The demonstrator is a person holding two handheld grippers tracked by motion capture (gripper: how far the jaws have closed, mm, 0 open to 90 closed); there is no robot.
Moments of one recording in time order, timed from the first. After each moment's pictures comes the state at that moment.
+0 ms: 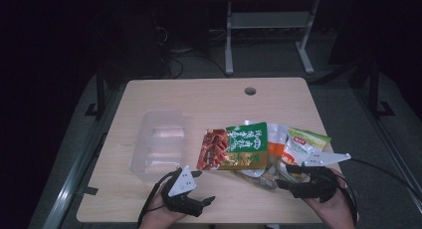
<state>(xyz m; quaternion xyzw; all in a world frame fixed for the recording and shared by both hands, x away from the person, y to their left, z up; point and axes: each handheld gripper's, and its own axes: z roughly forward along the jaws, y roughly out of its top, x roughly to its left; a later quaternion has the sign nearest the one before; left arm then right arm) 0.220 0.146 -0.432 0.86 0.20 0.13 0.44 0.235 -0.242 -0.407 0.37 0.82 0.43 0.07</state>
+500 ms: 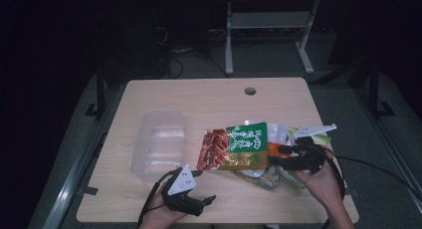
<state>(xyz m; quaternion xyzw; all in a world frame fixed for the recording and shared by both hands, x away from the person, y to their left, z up) 0.221 0.145 -0.430 0.86 0.20 0.12 0.45 0.292 -0.223 -0.381 0.42 0.81 0.41 0.03</state>
